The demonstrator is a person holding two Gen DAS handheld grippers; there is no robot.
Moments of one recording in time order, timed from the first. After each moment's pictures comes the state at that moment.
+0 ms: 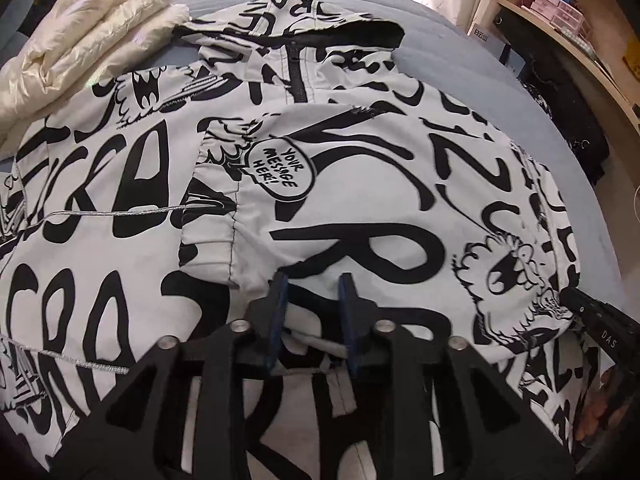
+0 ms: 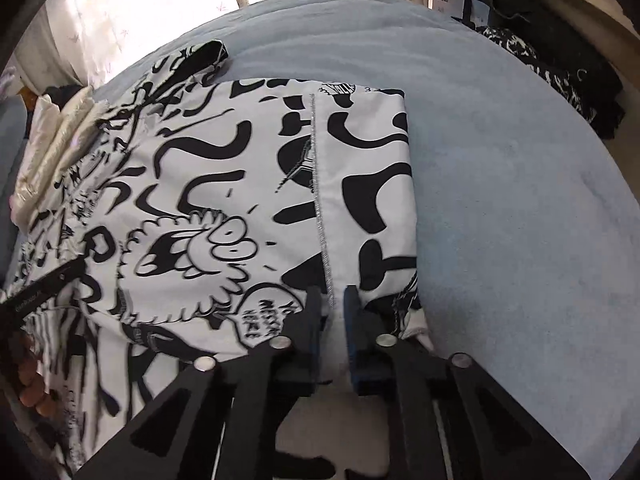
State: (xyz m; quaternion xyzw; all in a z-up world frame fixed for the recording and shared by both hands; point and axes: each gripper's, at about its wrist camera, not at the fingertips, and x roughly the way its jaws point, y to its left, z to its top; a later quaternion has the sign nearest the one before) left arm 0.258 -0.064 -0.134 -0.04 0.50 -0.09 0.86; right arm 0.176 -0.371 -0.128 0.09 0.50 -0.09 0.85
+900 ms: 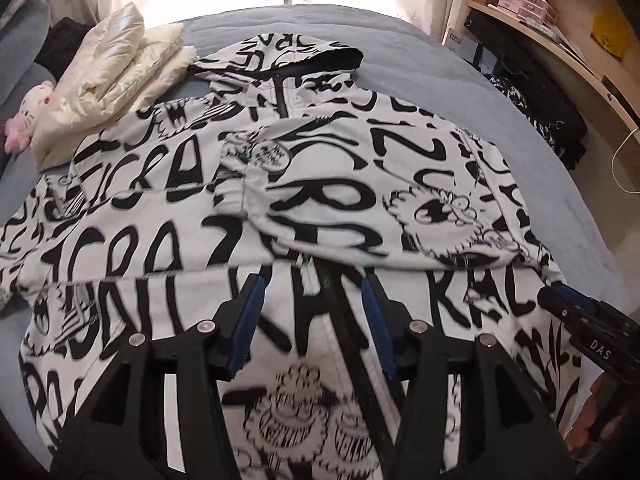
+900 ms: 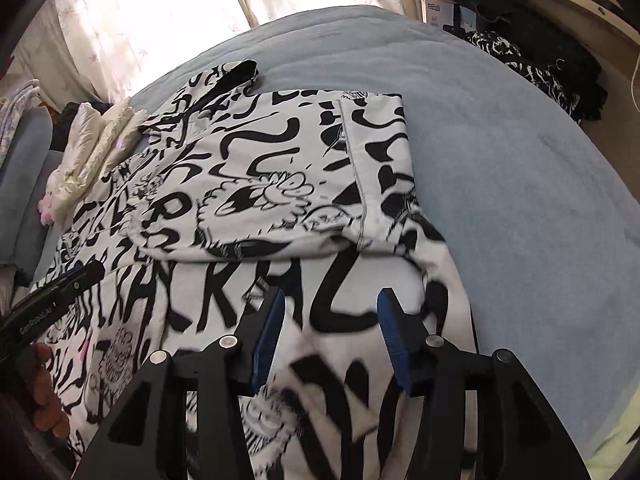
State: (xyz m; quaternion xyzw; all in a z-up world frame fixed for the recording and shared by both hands) left arm 0.145 -0.062 -0.066 0.00 0.47 -0.09 0.88; right arm 0.043 -0.343 -0.065 0.11 0.48 -0.07 0.87
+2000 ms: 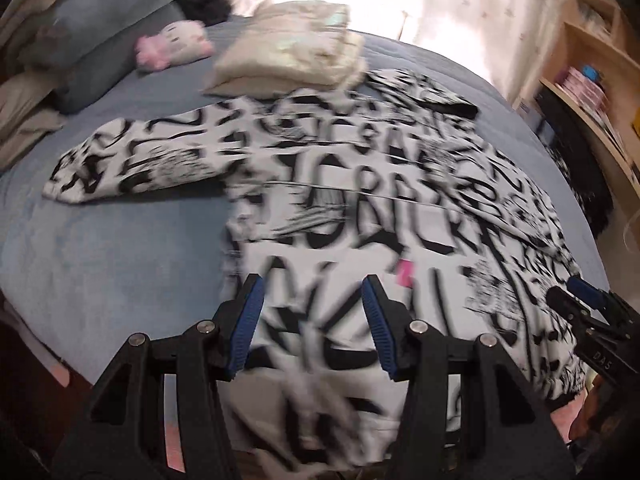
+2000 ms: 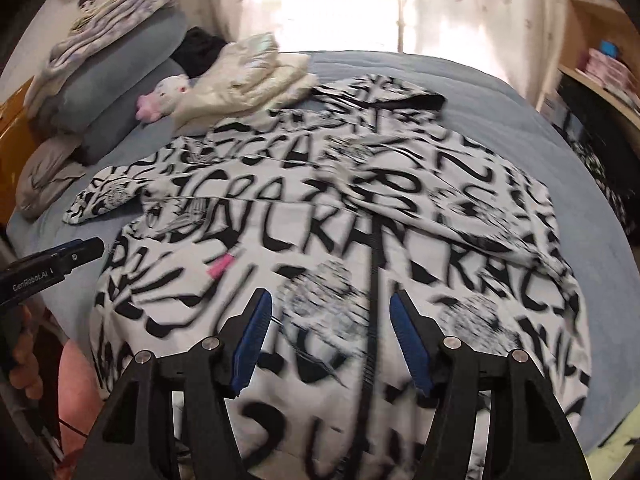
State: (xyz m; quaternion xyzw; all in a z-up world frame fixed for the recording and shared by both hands) left arm -0.010 0.220 -0.037 -0.11 0.44 0.02 0.89; right arm -0.054 -0.052 0.005 -0.06 0.43 0.10 0.90
